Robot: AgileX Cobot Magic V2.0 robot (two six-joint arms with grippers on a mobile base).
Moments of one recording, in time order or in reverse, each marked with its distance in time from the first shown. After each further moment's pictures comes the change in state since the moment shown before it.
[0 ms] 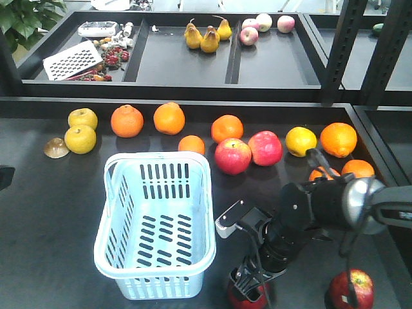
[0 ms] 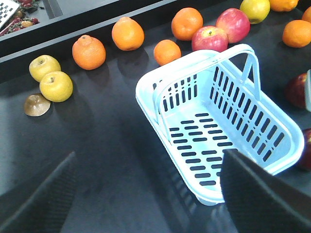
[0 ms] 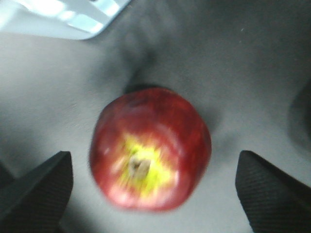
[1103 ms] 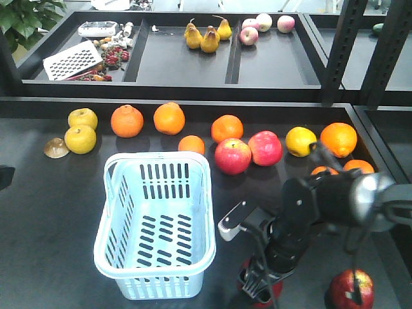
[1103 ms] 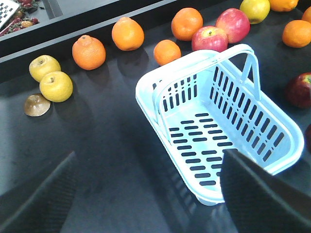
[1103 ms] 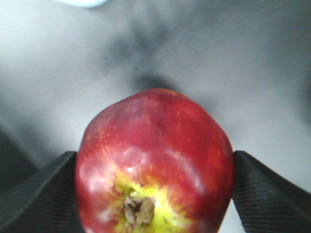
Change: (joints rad) left arm 0.000 0.000 0.000 0.000 0.000 0.000; right arm 0.000 -0.076 -0.008 -0.071 0.132 0.027
